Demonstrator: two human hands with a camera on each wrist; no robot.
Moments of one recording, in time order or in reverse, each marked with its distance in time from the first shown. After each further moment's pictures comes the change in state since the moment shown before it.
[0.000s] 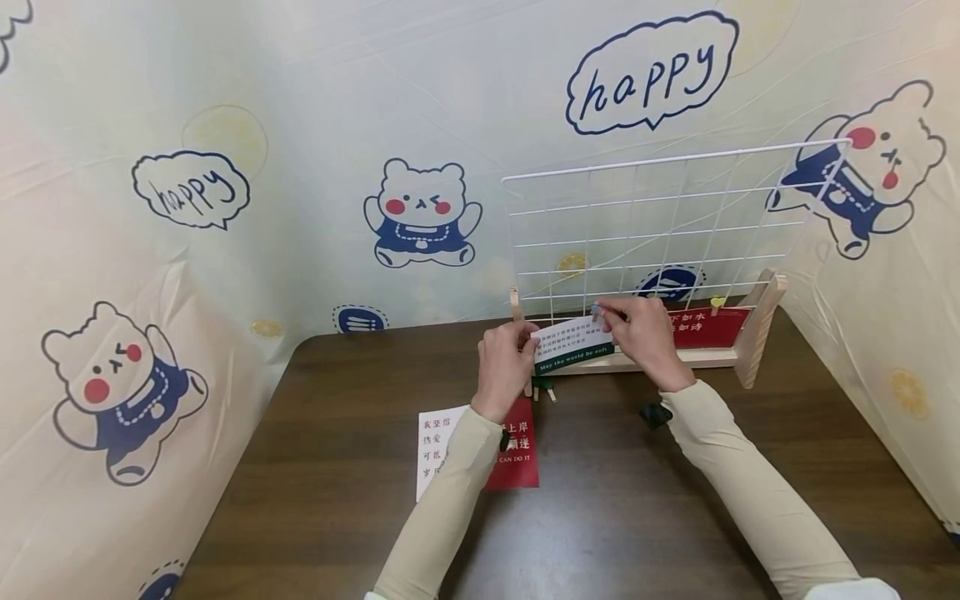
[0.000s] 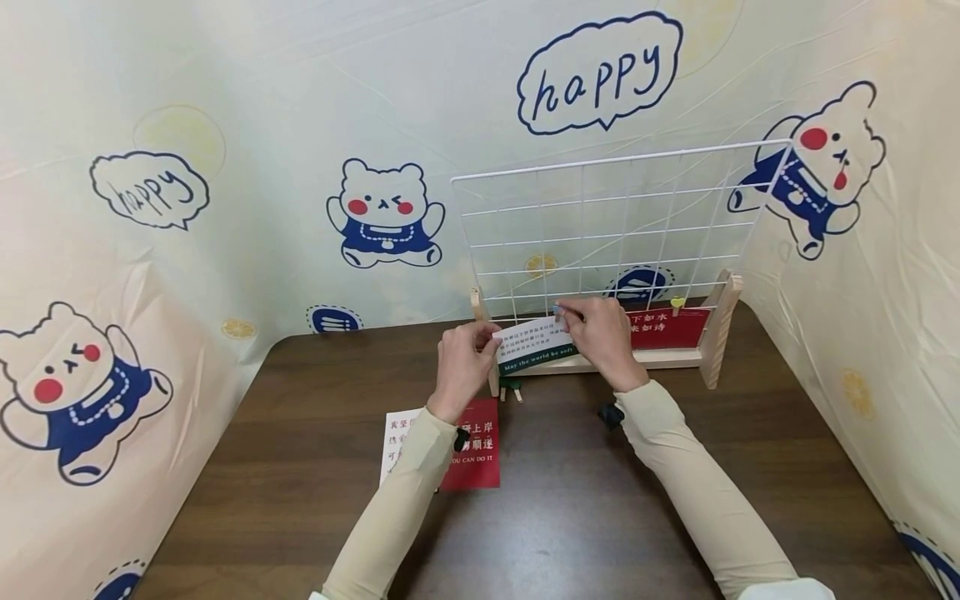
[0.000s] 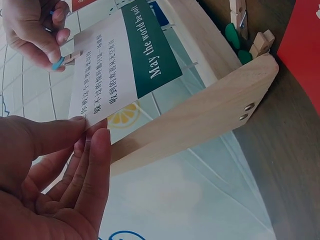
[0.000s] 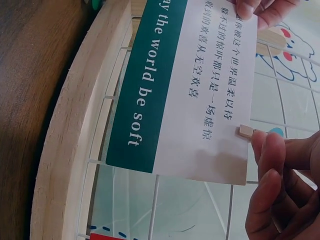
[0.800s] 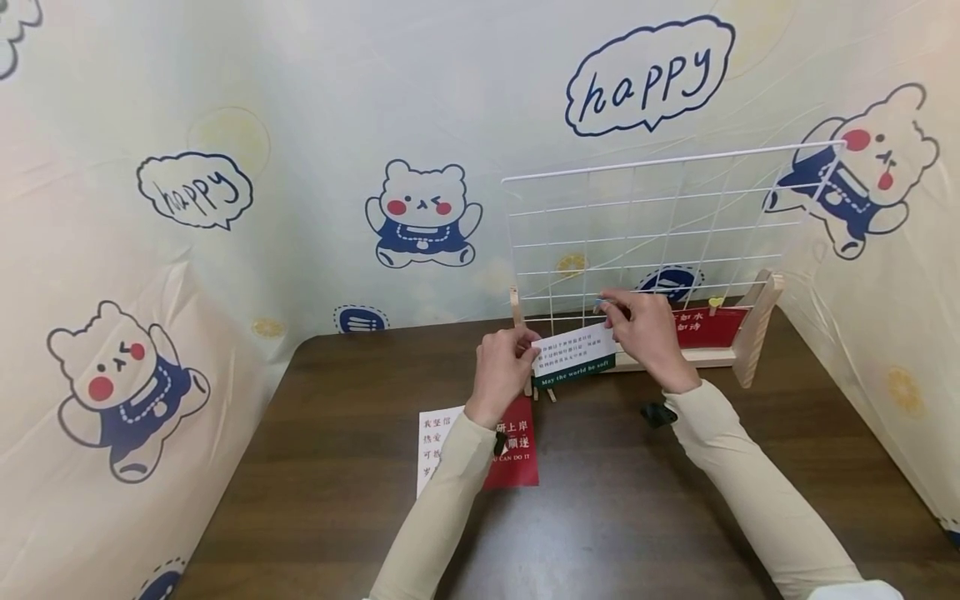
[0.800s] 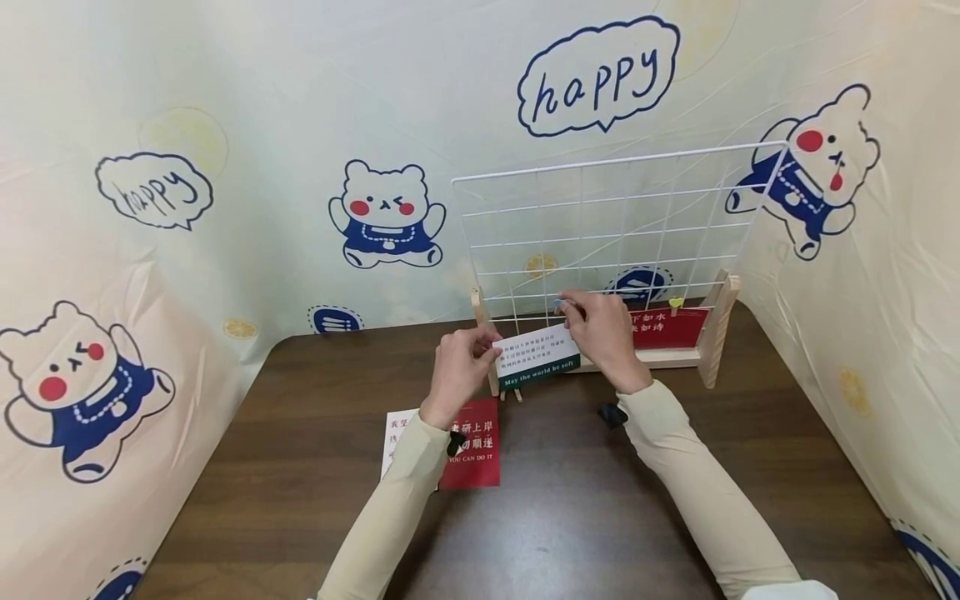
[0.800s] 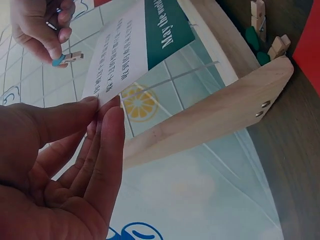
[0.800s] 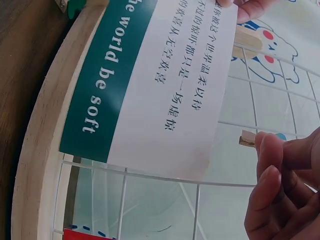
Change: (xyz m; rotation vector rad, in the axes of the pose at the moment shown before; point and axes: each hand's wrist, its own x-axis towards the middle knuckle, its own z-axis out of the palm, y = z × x) left_hand -0.010 0.006 -0.014 -0.013 -0.075 0.010; right_hand -0.002 -0.016 -0.014 0.044 0.039 -0.001
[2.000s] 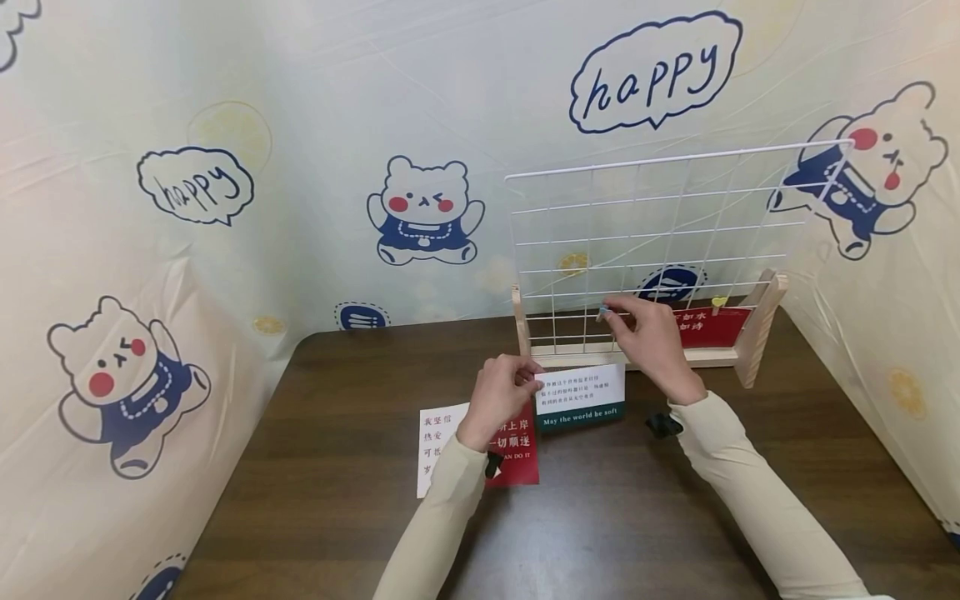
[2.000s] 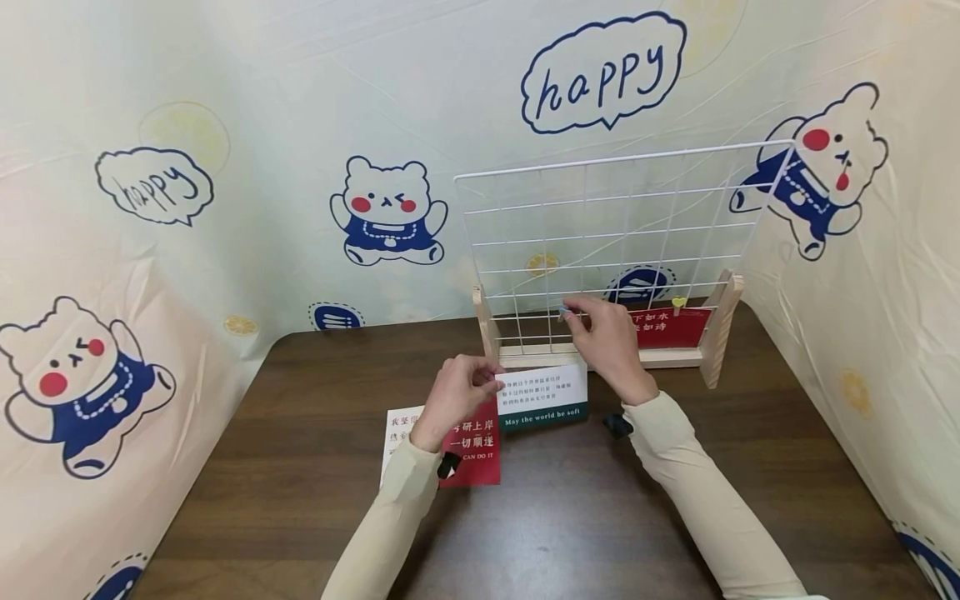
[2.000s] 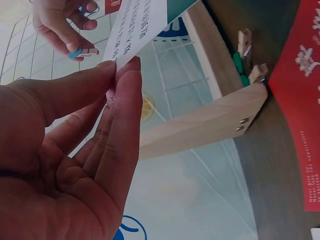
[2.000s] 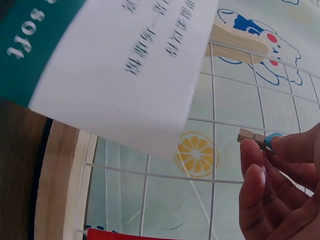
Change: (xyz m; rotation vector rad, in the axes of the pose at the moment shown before) left_hand -0.030 -0.010 -0.004 -0.097 -0.227 -0.110; right_hand -0.013 0.010 0.003 0.024 0.007 -0.039
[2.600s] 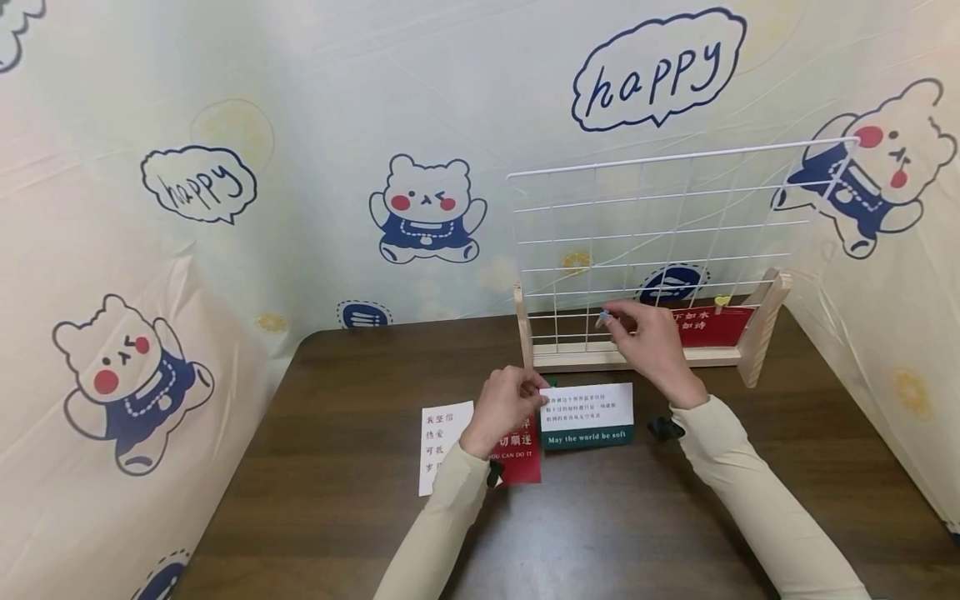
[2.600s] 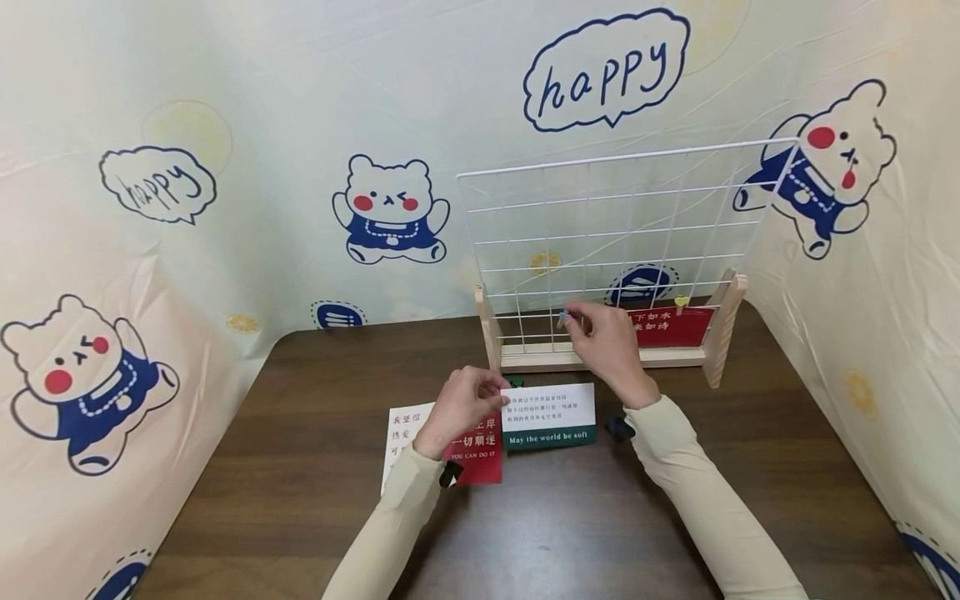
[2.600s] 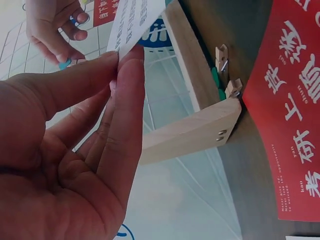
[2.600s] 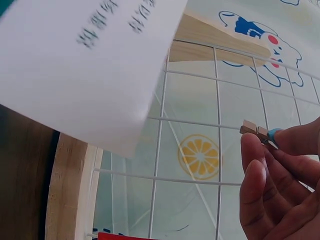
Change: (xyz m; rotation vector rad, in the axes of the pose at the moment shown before) left_hand -0.009 -0.009 0.009 -0.021 -0.090 -0.052; right_hand -0.006 0.000 0.004 0.006 -0.018 0.028
